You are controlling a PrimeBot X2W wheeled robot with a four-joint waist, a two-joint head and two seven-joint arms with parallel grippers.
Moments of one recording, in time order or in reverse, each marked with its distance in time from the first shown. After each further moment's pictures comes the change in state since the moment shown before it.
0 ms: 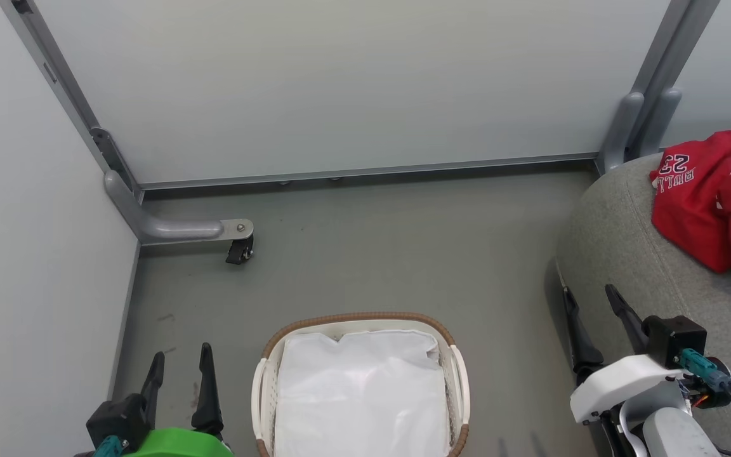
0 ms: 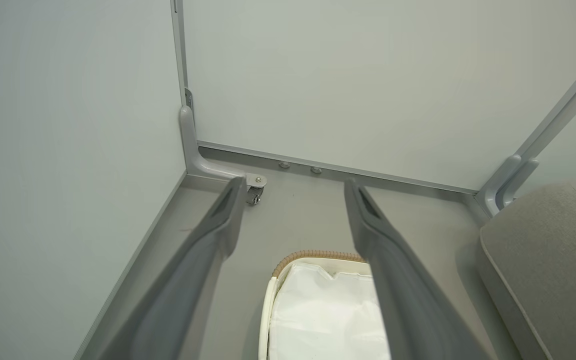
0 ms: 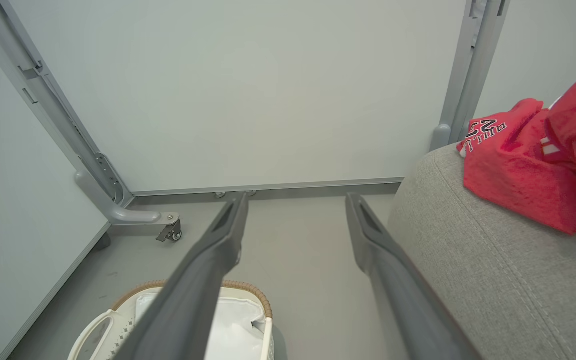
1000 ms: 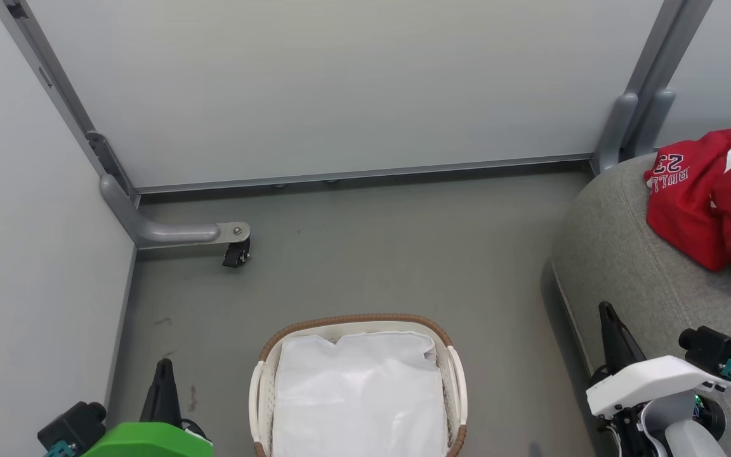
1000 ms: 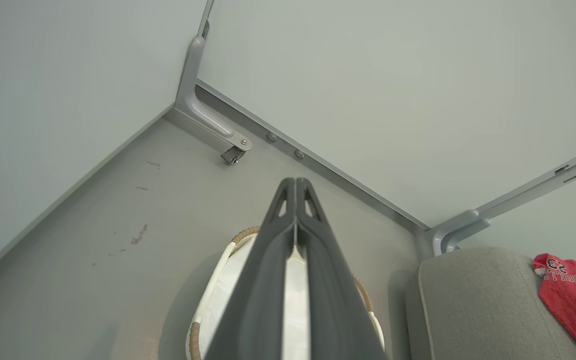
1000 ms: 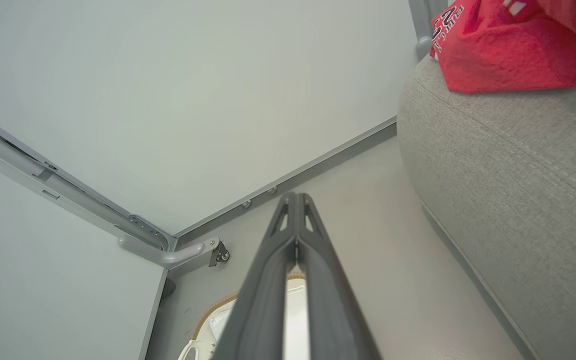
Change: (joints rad) left arm -0.005 -0.004 0.052 0.010 -0.375 -0.014 0.113; right arm 0.029 0.011 -0.028 -0.010 0.412 0.000 0.114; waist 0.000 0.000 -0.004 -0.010
